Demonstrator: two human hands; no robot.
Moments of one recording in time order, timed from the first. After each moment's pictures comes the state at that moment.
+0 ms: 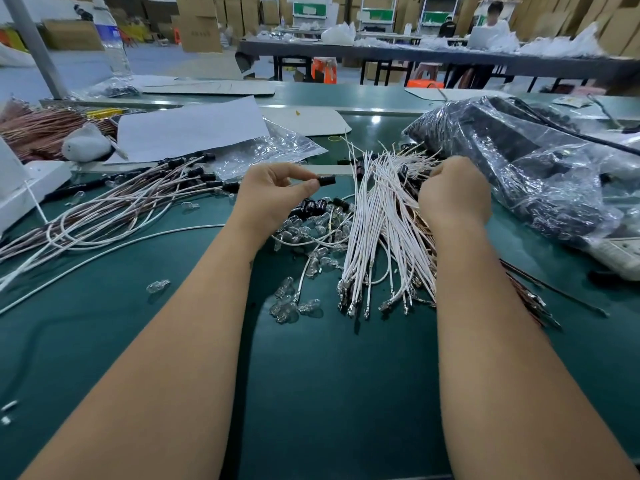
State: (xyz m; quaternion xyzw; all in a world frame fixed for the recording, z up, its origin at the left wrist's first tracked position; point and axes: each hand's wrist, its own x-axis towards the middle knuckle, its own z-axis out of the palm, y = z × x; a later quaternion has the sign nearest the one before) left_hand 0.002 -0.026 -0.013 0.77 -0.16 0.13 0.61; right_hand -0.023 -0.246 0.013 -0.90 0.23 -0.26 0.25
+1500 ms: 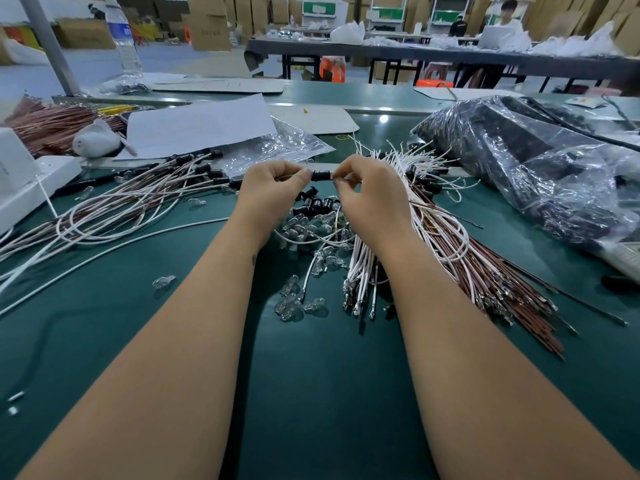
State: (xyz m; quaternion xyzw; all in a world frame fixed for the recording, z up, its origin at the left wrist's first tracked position) left_hand 0.006 -0.027 -0.015 0.77 -0.08 0.14 0.61; right_hand -0.015 -0.174 -0.009 -0.89 -0.09 -0.31 0.32
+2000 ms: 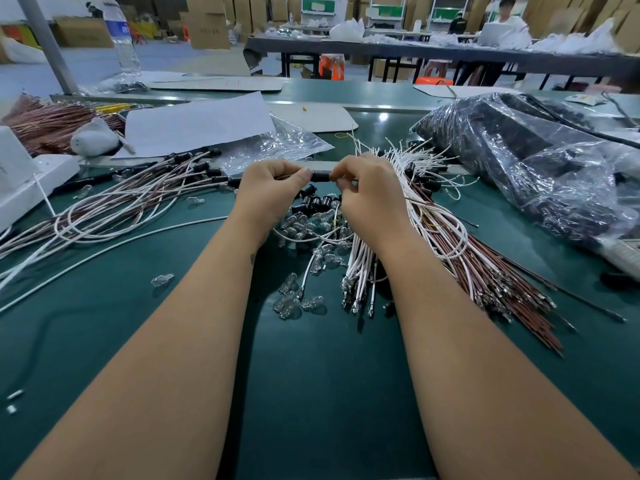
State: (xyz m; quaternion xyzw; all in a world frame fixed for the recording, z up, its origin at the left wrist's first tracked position) left_hand 0.004 -0.027 -0.014 0.78 -0.09 0.13 0.61; right_hand -0.010 -0.177 -0.014 -0.89 -0.11 -0.29 0.32
